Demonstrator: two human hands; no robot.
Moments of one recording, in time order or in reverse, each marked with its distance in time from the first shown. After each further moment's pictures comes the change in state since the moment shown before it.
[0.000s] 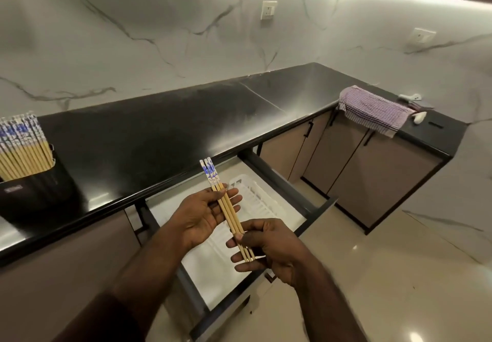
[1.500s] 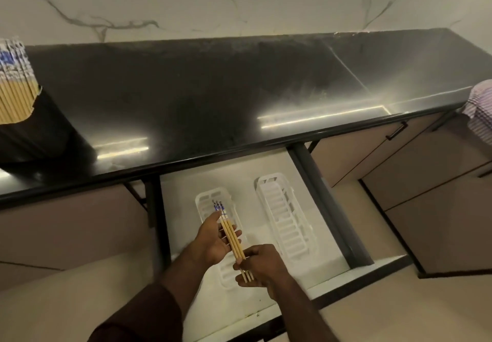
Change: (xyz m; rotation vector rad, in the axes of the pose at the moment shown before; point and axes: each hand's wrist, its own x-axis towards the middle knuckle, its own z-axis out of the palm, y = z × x) left_hand 0.208 -0.095 -0.088 -0.344 0.594 -0.232; right_hand 0.242 0.063 -0.072 -0.422 0.009 0.341
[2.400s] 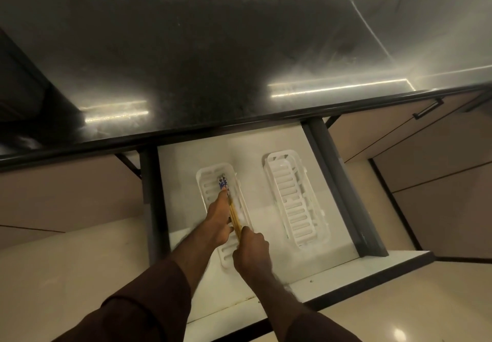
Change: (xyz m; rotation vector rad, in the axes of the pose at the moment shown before) left_hand 0.060 -0.010 0.000 0.151 0.163 0.048; right_hand 0.071 0.045 0.046 -0.821 0.230 -0.300
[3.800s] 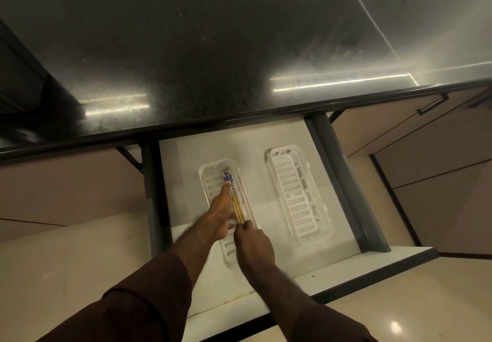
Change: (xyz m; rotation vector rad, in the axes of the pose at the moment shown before) left_hand -0.012 0.007 -0.002 0.174 -0.017 0.006; right_hand -0.005 -0.009 -0.010 -0.207 -0.047 -0.168
